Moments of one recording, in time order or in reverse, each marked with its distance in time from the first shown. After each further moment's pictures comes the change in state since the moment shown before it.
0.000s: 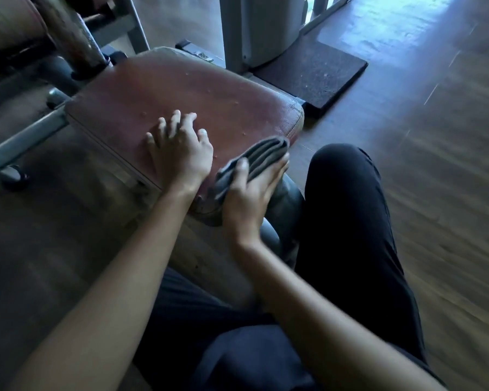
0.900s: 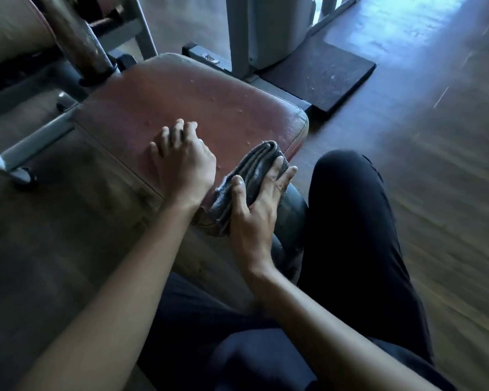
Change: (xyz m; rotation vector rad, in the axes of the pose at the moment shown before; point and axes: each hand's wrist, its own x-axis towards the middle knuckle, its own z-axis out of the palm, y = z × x) left_hand 0.000 0.000 0.003 0.094 0.064 0.033; right_hand -0.006 0.006 -0.015 -0.088 -0.133 -0.141
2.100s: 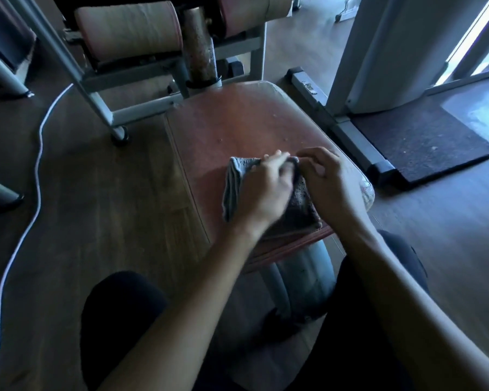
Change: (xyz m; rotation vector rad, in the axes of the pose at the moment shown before) left_hand 0.003 0.062 -0.018 -0.520 -0.110 -0.227; right_hand 0.167 -0.051 -0.022 -0.418 -0.525 -0.419
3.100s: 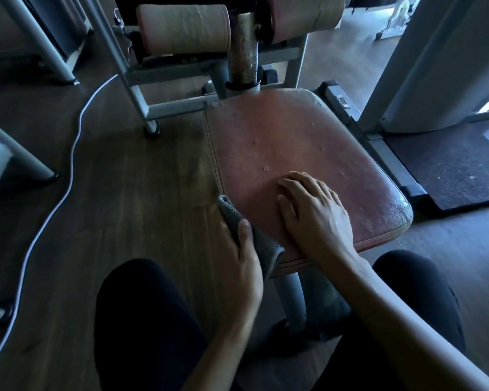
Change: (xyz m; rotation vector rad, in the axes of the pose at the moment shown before) left_hand -0.096 -0.072 -0.005 -0.105 0.599 -0.313; right_hand -0.034 -0.010 0.053 -0.396 -0.124 -0.352
